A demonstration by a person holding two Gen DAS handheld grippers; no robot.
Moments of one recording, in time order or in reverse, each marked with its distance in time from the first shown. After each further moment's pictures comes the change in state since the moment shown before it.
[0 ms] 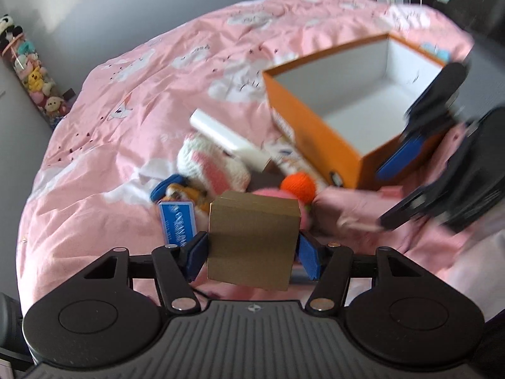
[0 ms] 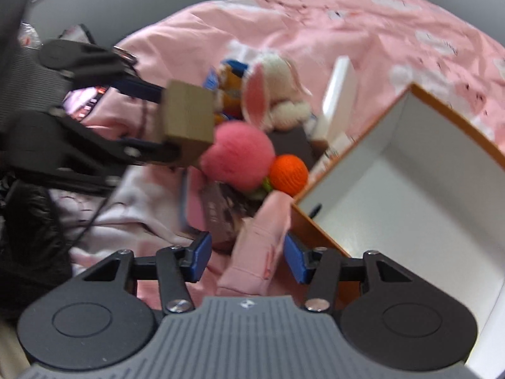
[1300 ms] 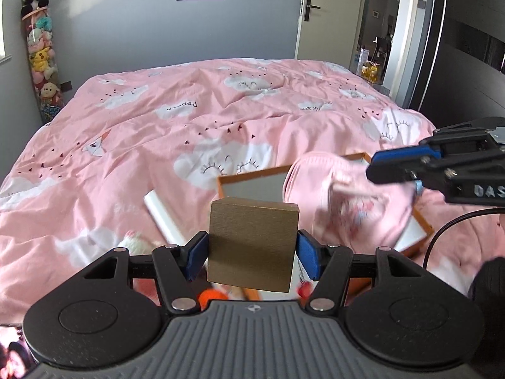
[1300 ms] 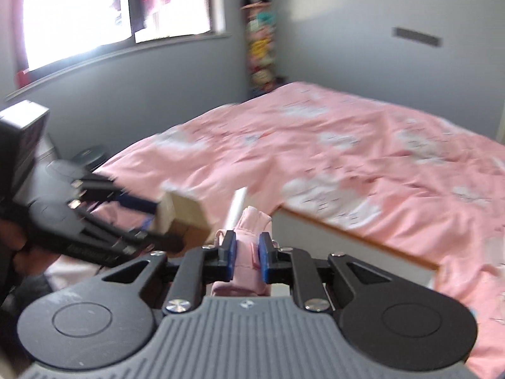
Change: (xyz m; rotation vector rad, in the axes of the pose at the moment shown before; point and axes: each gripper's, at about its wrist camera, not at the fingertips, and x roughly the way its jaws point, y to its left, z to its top) left arm -0.018 -0.031 0.102 -0.272 -0.182 -0.112; right arm -0.162 -0.053 -0.014 0.123 -0.468 -0.222
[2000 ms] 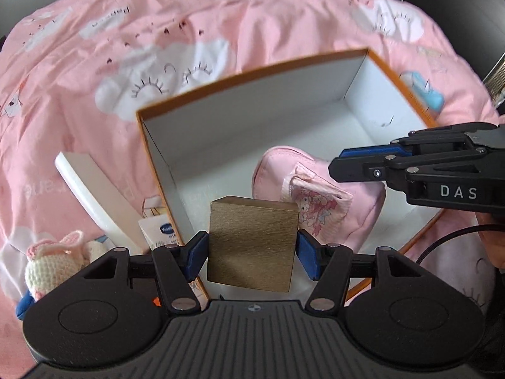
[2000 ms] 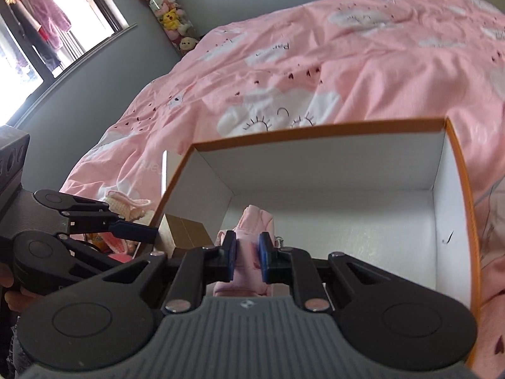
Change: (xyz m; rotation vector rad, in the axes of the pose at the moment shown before) left arm 0.149 -0.020 0.011 0.140 0.457 -0.111; right arm 0.103 -0.093 -0.071 0.473 0.186 0.016
